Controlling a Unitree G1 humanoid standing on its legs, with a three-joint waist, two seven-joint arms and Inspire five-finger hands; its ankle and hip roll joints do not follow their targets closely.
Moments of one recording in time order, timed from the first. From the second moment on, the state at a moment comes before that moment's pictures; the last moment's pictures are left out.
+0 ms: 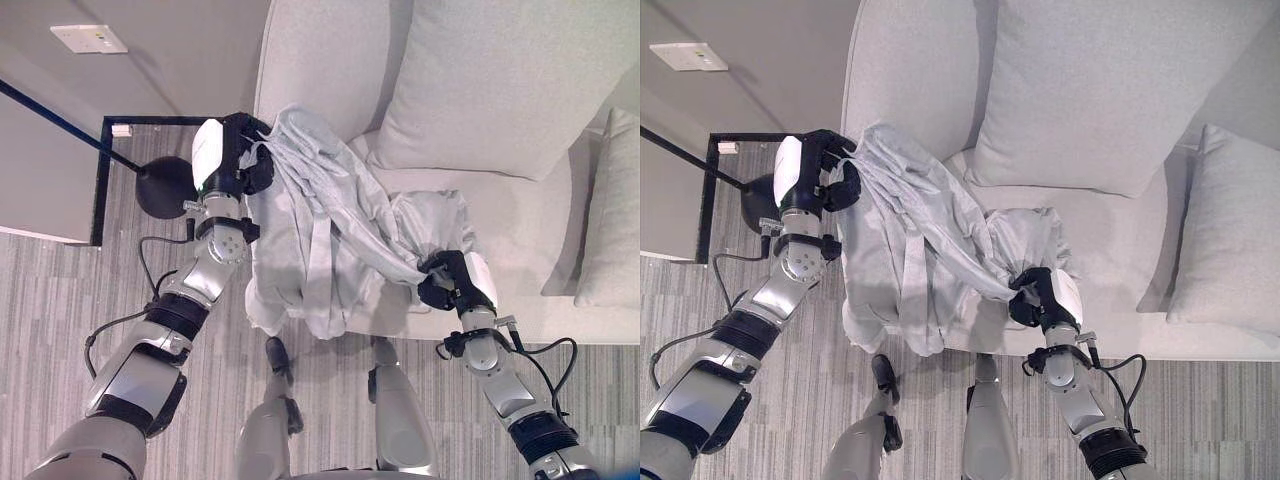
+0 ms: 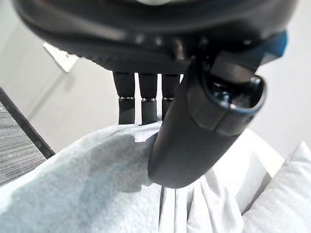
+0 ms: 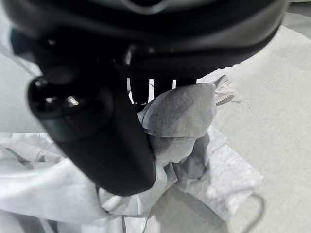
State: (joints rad) left arm -0.75 0.47 -0.38 0.51 0.12 -0.01 0.51; right arm -0.13 -0.48 0.25 0.29 -0.27 0.02 -0.36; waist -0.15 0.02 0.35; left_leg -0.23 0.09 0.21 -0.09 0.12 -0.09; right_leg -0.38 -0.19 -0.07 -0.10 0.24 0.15
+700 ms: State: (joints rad) left arm -0.51 0.45 -0.17 0.04 0.13 0.03 0.41; right arm -0.13 -0.59 0.15 0.14 -0.27 0.06 -0.29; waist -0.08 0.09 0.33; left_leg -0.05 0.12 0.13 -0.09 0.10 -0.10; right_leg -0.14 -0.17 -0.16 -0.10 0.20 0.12
